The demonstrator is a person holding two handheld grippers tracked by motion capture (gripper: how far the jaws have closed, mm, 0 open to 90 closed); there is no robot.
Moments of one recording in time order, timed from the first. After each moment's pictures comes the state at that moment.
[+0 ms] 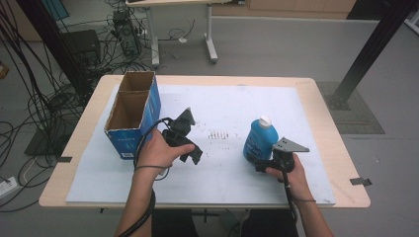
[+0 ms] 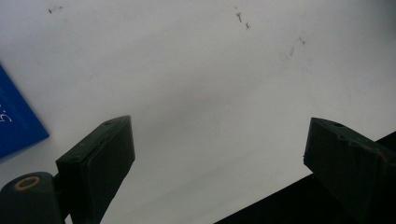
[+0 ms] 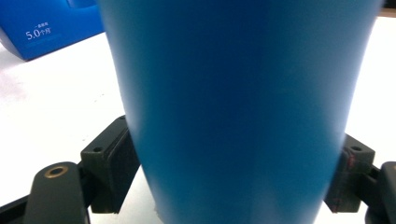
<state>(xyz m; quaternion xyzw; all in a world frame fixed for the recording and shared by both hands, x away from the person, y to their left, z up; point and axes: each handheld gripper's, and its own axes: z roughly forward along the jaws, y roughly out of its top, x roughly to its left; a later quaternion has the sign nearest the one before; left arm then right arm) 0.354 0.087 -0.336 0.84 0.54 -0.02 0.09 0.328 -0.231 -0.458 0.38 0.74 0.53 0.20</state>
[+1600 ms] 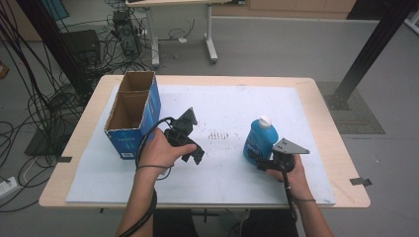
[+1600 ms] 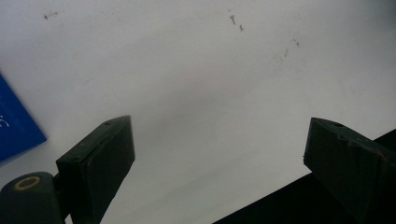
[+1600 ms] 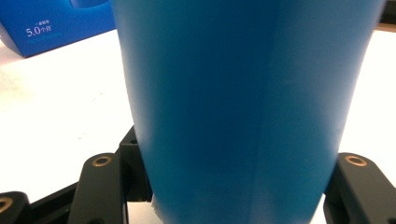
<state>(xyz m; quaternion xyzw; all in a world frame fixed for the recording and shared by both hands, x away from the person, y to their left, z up) 0.354 0.081 -0.333 0.84 0.53 -0.01 0.09 0.327 -0.232 -0.460 0.36 0.74 0.53 0.21</state>
